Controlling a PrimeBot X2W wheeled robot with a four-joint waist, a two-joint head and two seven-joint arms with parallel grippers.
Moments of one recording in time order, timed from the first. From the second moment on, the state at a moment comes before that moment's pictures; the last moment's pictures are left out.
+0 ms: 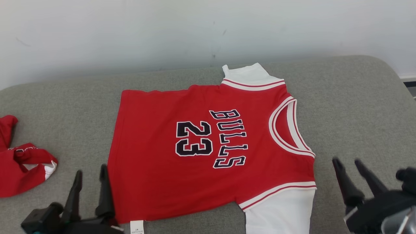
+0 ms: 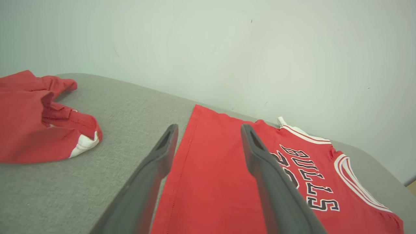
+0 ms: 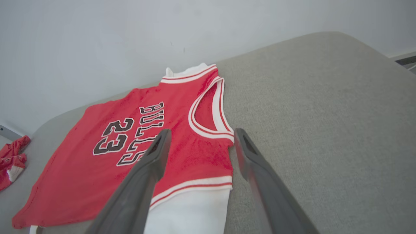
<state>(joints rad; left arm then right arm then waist) 0.02 0.13 -0.15 -0.01 -0.40 0.12 -0.14 0.14 -0.27 0.00 -0.25 0.64 -0.12 0.28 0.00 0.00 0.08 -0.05</state>
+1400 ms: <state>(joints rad) 0.00 0.14 -0.20 0.16 -0.25 0.12 -0.06 -0.03 -0.11 -0.01 0.08 0.45 -0.12 -0.19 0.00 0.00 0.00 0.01</state>
